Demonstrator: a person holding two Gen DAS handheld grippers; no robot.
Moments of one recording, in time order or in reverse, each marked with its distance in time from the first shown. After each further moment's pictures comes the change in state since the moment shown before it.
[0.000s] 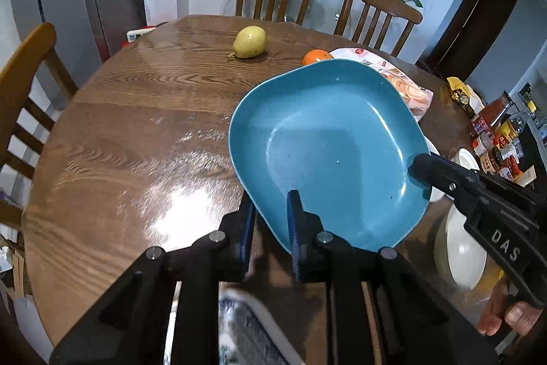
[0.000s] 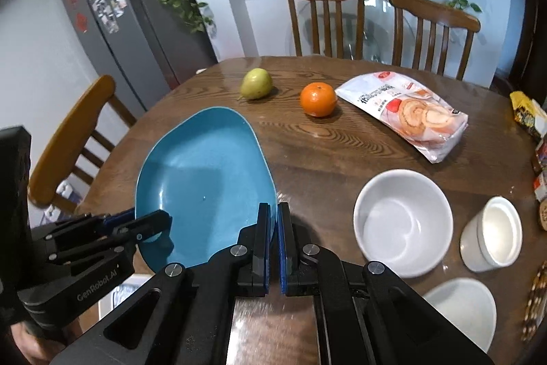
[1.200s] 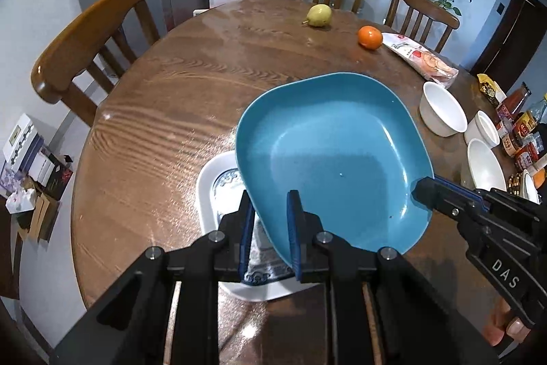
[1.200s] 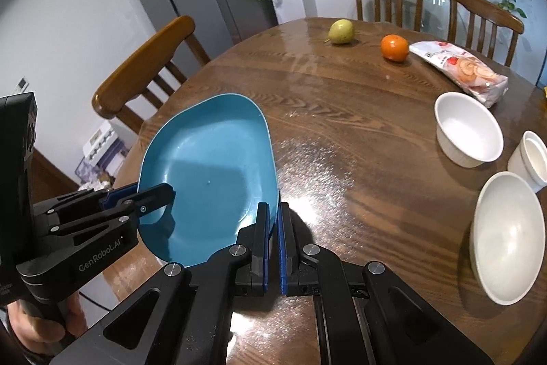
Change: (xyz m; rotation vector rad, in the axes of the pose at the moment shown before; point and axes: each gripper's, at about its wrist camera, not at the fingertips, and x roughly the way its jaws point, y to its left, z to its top) left arm -0.072 0.032 -0.122 -0.127 -0.004 0.181; right arm -0.037 0.063 -0.105 -0.125 0.092 0.194
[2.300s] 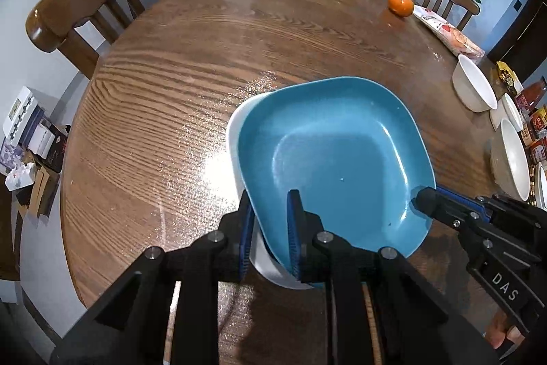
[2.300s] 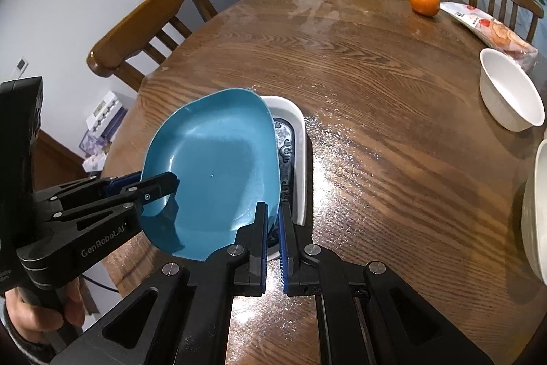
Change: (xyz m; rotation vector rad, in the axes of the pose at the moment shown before) left arm 0.038 0.033 -0.023 -0.037 0.129 0.017; right arm 0.050 0.018 -0.024 0.004 0.152 0.033
